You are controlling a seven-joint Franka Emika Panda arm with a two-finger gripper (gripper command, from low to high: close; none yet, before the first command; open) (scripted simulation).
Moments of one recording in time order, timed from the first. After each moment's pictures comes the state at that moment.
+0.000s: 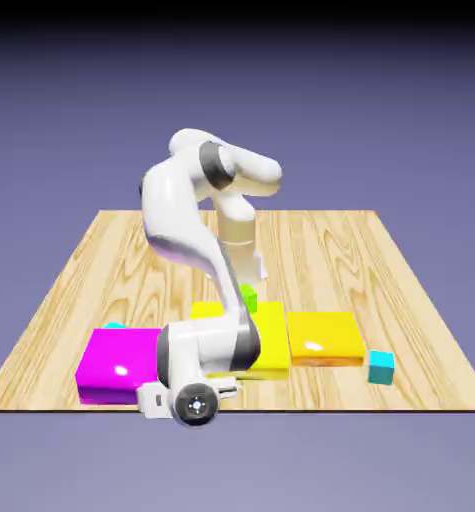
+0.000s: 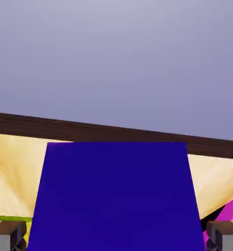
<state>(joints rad) -0.47 1.10 0.53 -1.30 -0.61 1.30 0.78</state>
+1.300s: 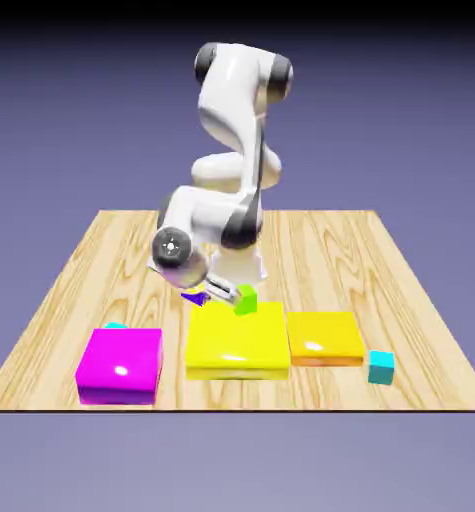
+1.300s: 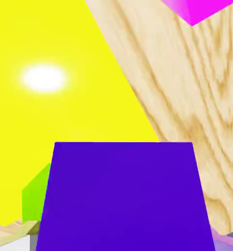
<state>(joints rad) 0.45 0.21 -0.69 -2.18 0.15 1.55 1.07</state>
